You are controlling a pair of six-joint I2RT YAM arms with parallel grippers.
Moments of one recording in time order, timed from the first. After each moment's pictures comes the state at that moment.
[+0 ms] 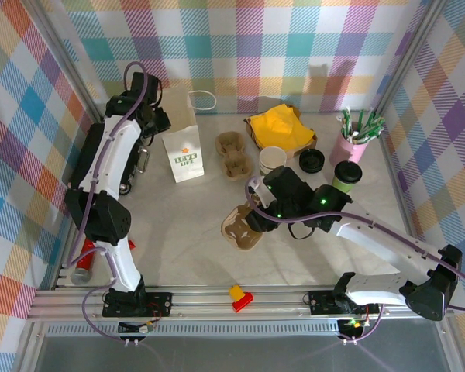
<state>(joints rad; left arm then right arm) -0.16 1.89 2.06 -1.13 -0.17 -0.52 0.91 1.20 1.17 -0.88 -0.12 0.22</state>
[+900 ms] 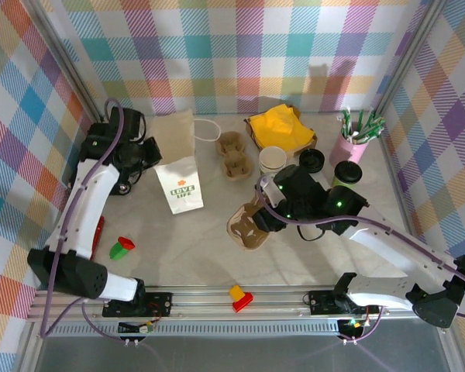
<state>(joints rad) -0.16 1.37 1.54 -1.11 0.03 -0.59 0.91 1.13 1.22 -0.96 -0.10 0.22</state>
